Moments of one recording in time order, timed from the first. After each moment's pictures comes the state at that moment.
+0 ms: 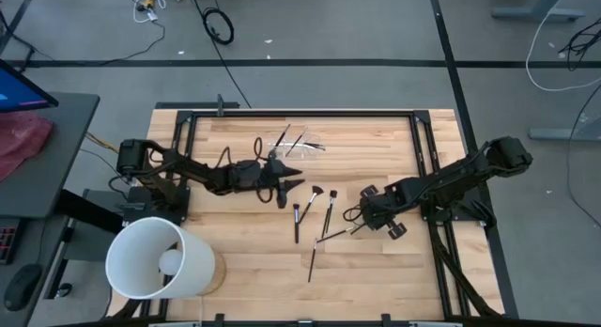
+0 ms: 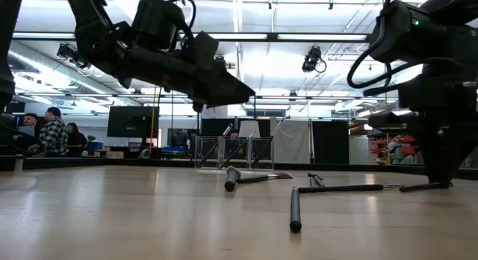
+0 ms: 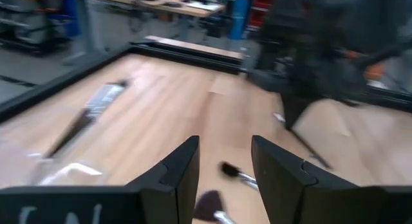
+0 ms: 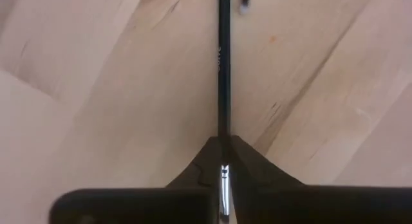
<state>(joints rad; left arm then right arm) 0.06 1.67 0.59 0.91 -0.14 -0.17 0.21 1.41 0.55 -0.54 -0.01 -0.36</state>
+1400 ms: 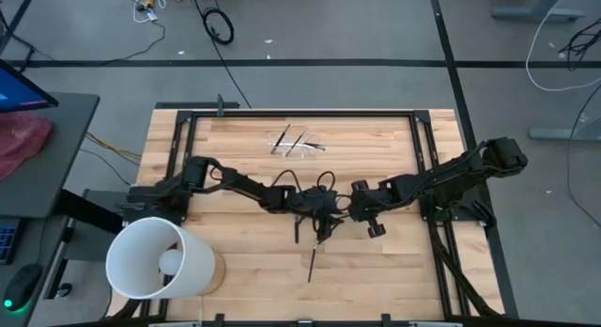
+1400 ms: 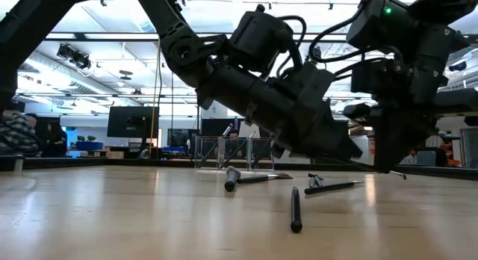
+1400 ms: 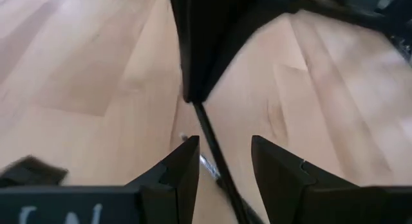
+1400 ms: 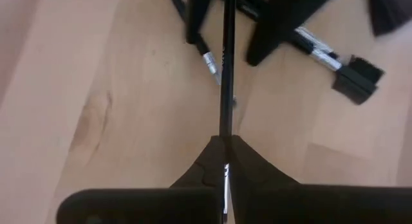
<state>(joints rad) -0.08 2.22 1.28 0.47 0.00 -0.28 0.17 1.42 0.63 -0.36 0.04 -0.16</state>
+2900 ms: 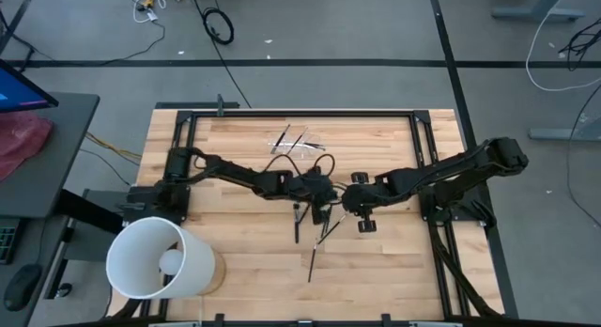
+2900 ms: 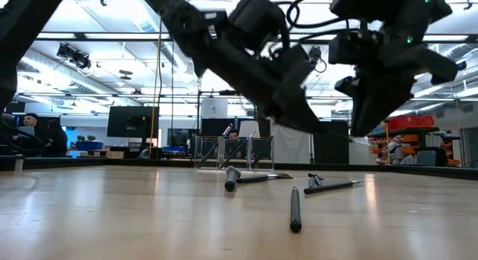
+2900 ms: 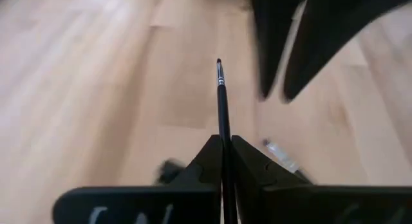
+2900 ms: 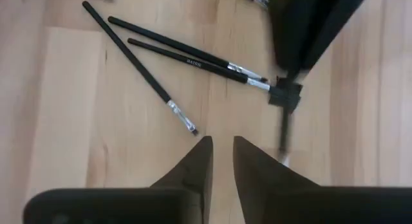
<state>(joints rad) -0.02 2.05 1.28 0.19 -0.12 -0.08 0.16 1.41 0.83 -0.58 0.12 0.03</state>
